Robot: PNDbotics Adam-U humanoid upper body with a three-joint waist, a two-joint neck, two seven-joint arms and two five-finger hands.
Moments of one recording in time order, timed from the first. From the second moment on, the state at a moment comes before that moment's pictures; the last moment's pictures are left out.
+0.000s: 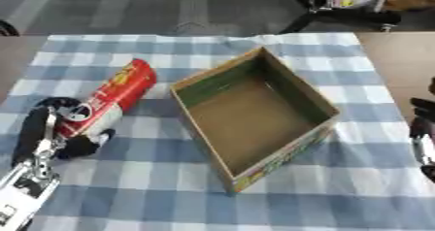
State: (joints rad) left arm -0.62 0.47 -0.39 -1.36 -0.29 0.47 0.36; right arm 0.11 -0.48 -0.12 -1.98 0.08 -0.29 -0.22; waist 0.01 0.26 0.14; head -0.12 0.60
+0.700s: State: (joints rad) left arm -0.62 0.48 -0.36 -1.41 -0.27 0.48 0.40; right arm 0.11 -0.48 -0.12 -1.98 0.07 -0.29 -0.22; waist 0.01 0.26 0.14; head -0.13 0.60
